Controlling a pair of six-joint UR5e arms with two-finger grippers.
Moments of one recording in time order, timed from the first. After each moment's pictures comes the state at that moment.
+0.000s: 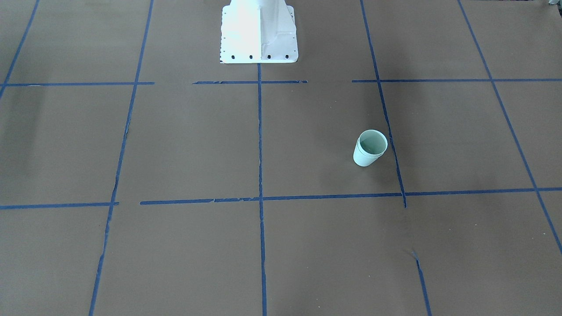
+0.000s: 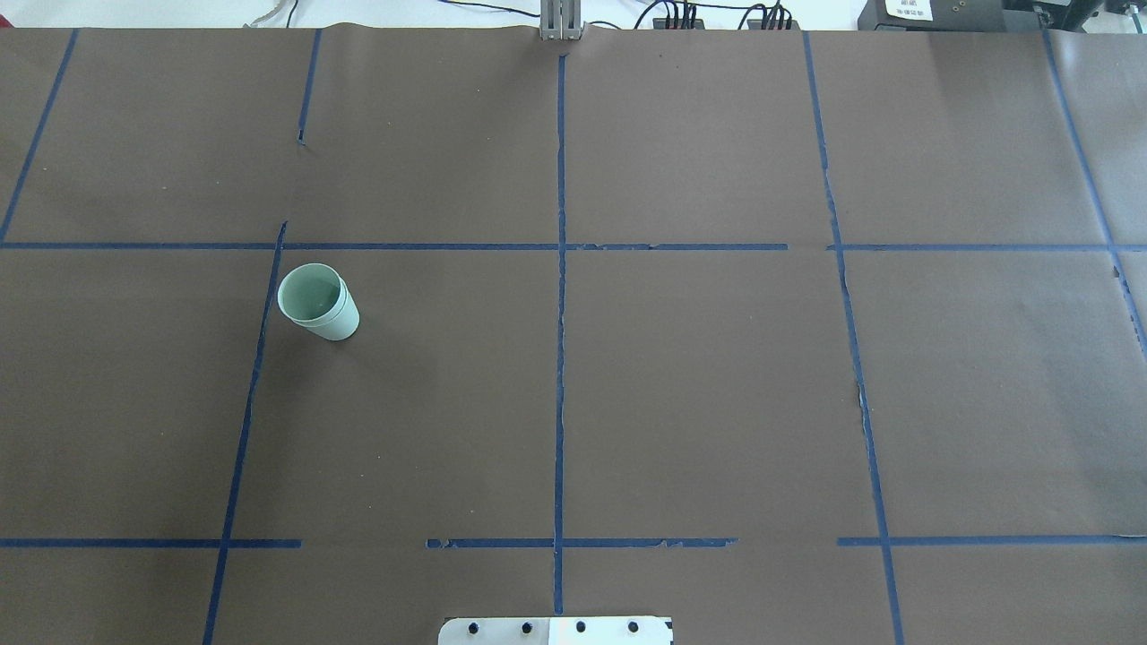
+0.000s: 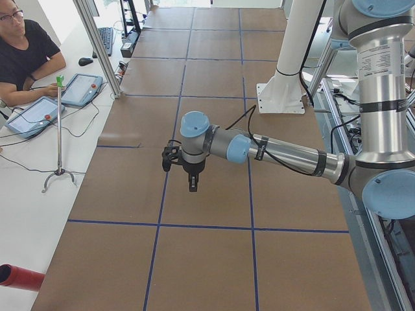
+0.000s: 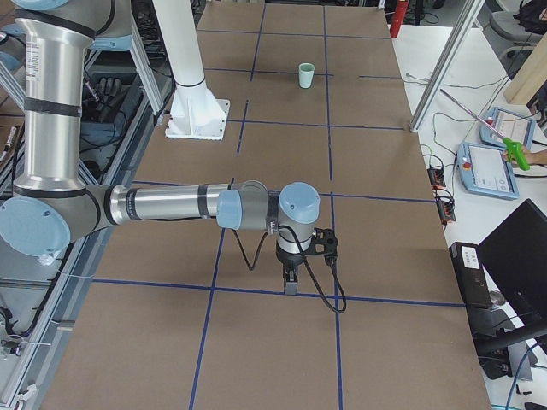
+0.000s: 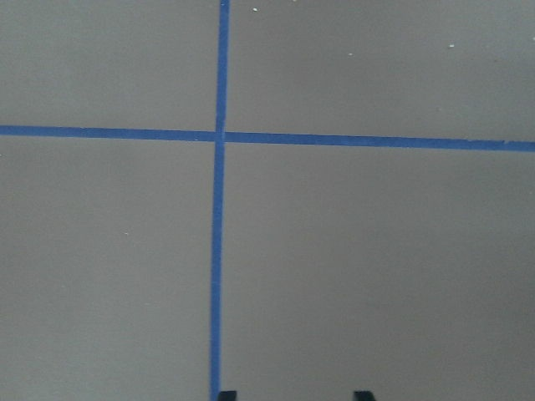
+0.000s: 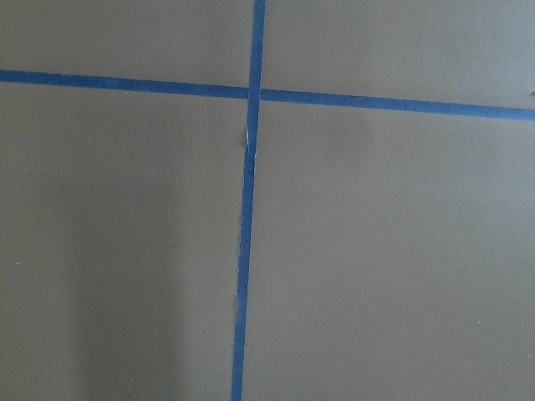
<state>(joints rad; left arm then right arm) -1.59 -1.41 -1.80 -1.64 -2.26 -0.05 1.55 -1.70 1.79 -1.68 2.26 -0.04</state>
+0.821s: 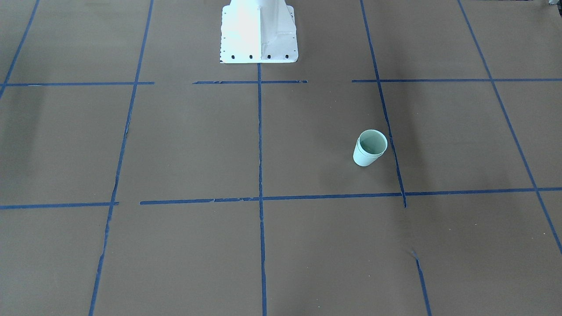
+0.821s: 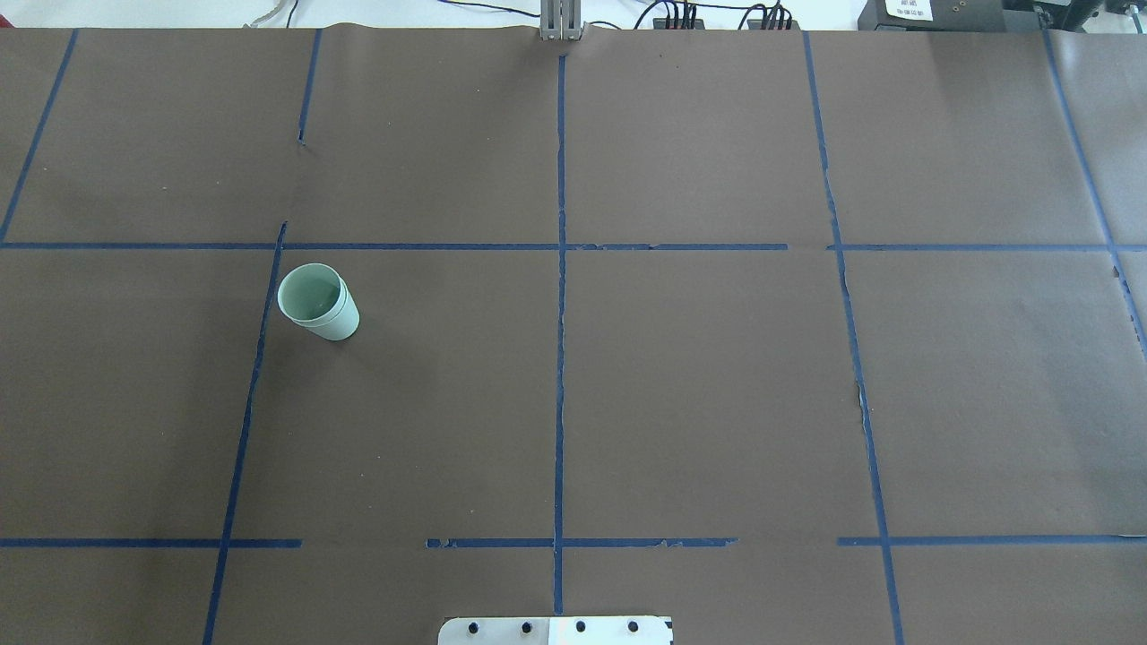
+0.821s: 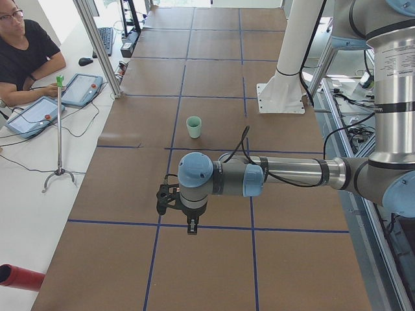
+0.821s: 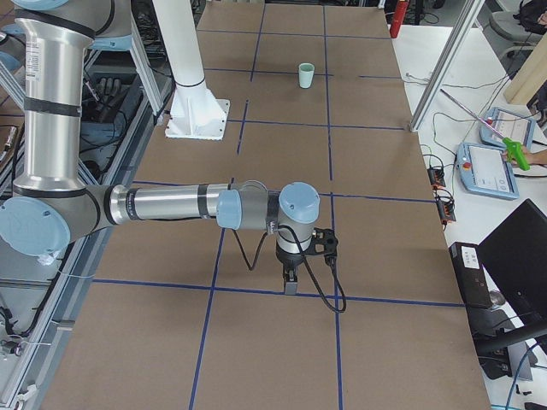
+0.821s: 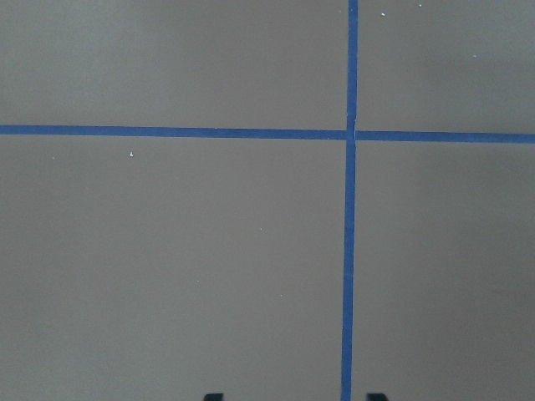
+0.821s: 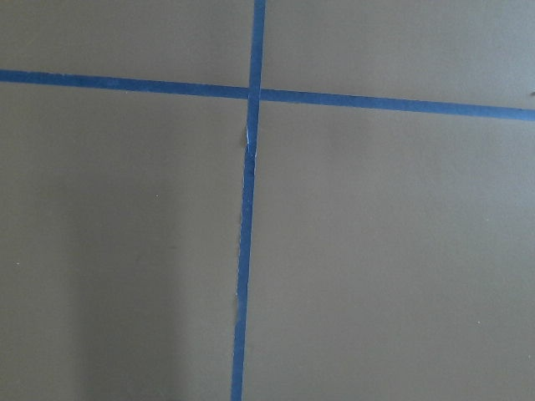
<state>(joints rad) -1.65 -1.43 -1.74 -1.57 -2.36 -0.01 1.55 -1.70 1.79 -1.68 2.26 -0.04</state>
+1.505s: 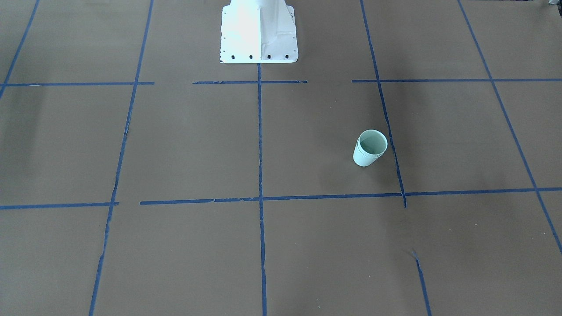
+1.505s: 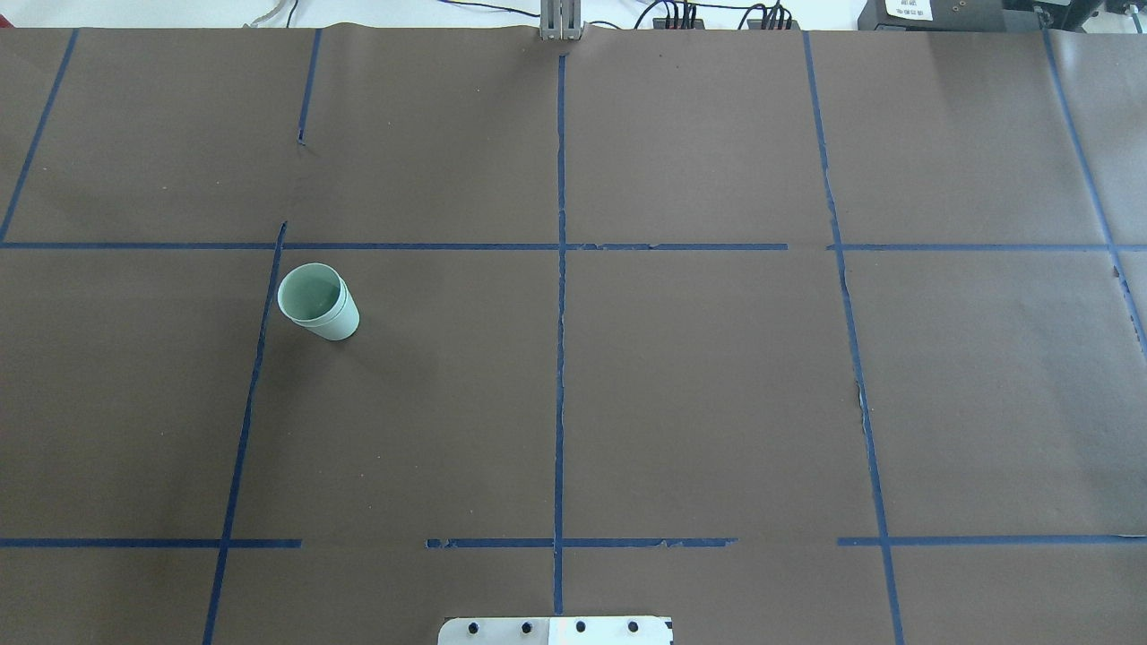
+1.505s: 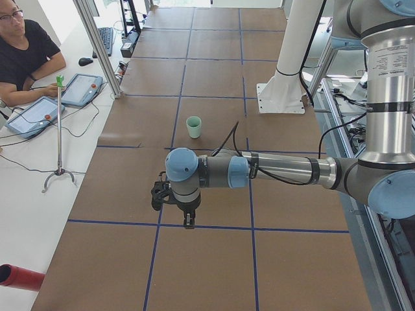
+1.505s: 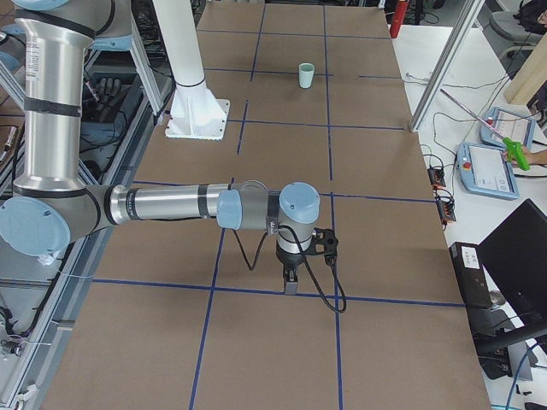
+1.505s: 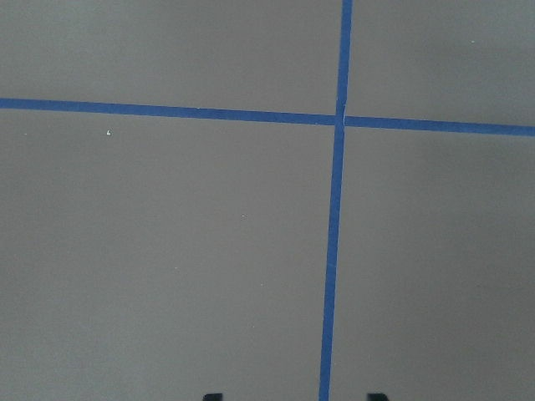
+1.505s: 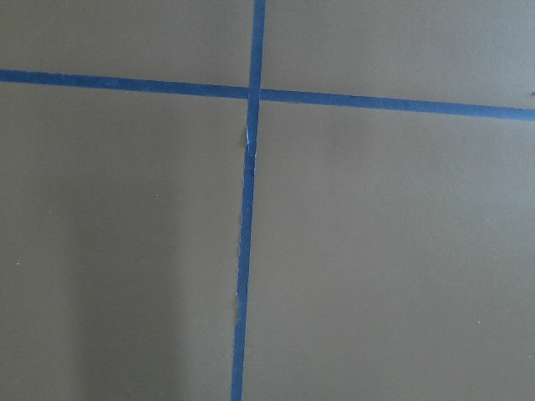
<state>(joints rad) -1.59 -1.49 -1.74 -1.43 -2.30 0.04 1.55 -1.70 1.79 -1.68 2.26 -0.04</state>
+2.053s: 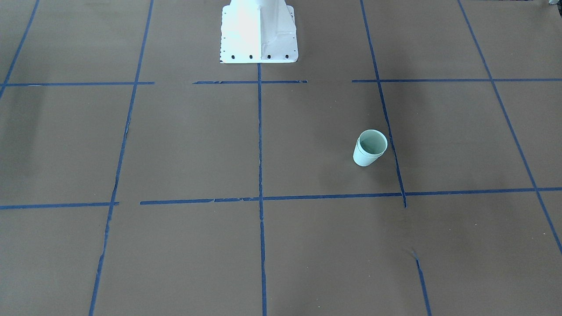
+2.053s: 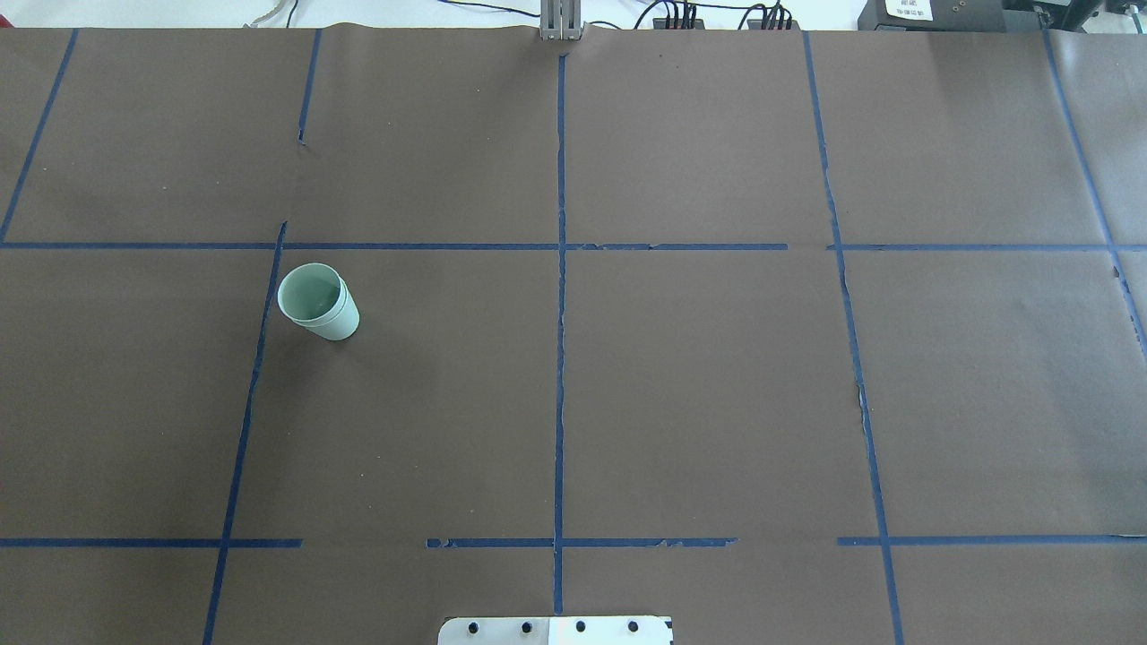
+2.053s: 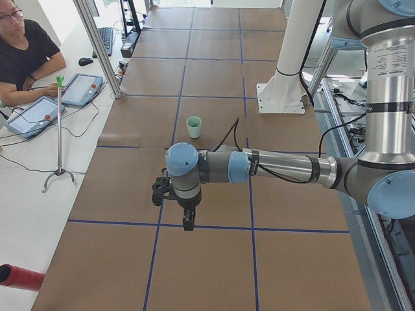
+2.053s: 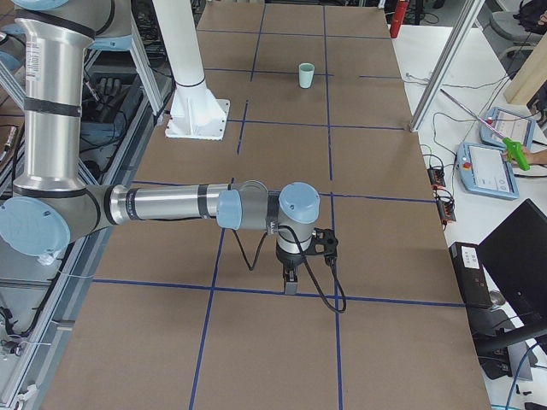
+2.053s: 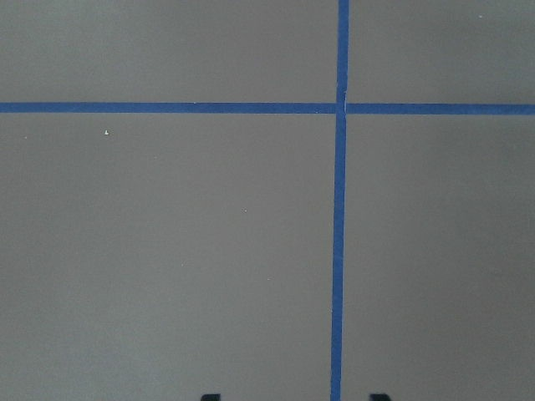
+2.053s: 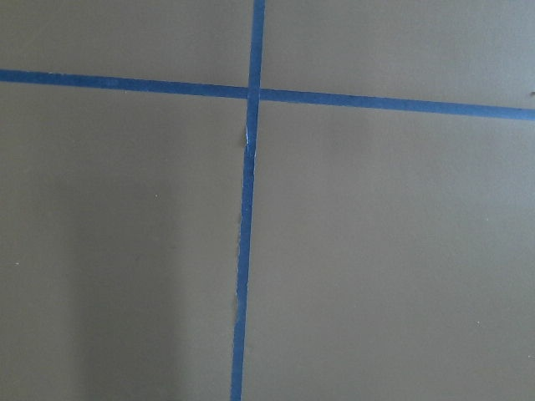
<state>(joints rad) -1.59 -1.48 -1.77 -1.43 -2.31 0.05 1.55 -1.70 1.79 -1.68 2.26 -0.04</state>
